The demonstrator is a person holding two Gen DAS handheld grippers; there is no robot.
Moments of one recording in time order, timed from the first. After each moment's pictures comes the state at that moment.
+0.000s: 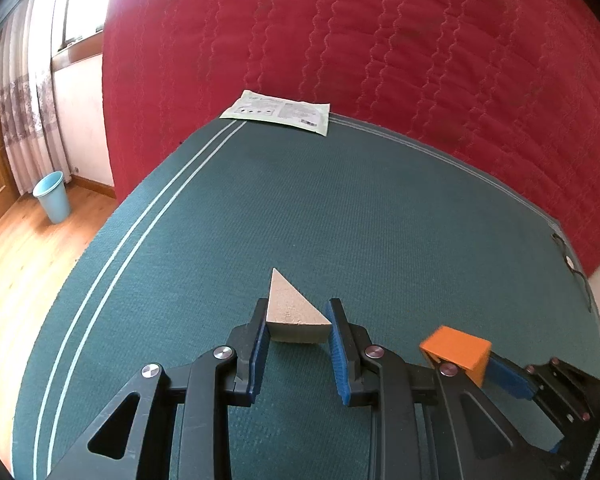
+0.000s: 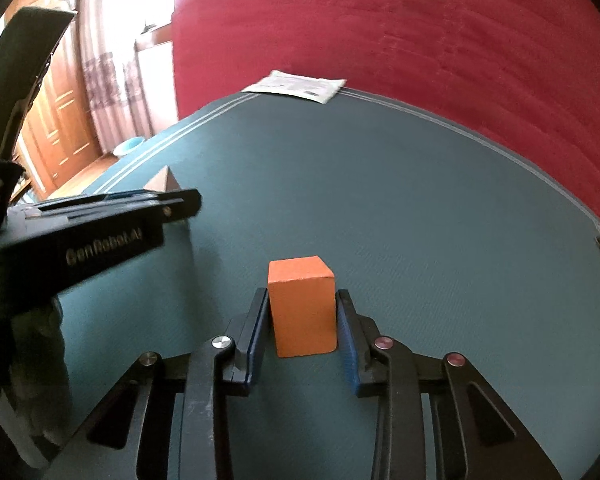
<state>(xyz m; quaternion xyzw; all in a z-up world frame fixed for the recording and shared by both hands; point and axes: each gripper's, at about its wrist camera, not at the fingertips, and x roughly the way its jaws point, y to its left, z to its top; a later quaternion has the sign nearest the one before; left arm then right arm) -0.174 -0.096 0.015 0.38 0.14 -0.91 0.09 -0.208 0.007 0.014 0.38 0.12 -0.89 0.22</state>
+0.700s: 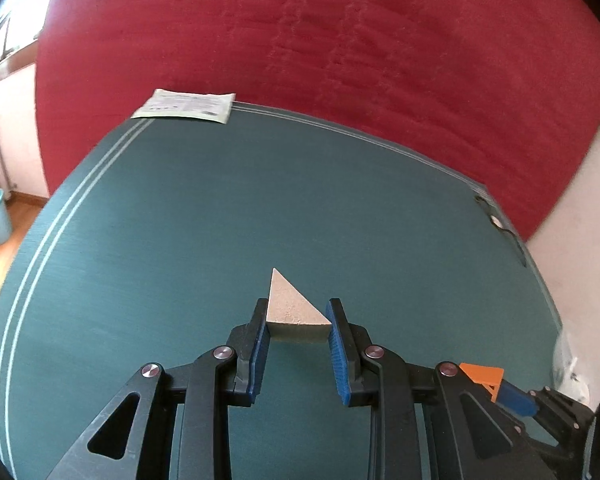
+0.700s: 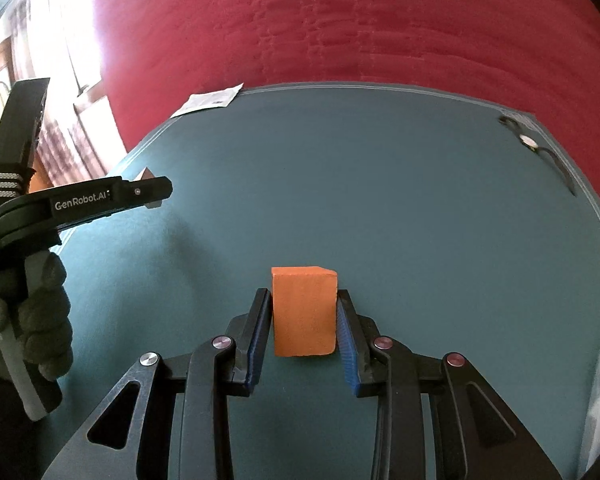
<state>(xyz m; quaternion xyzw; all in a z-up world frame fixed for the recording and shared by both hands) -0.160 -0.046 0.027 0.39 0.13 -0.91 -0.05 -0.129 0.123 0.022 0.40 0.00 -0.91 0.13</state>
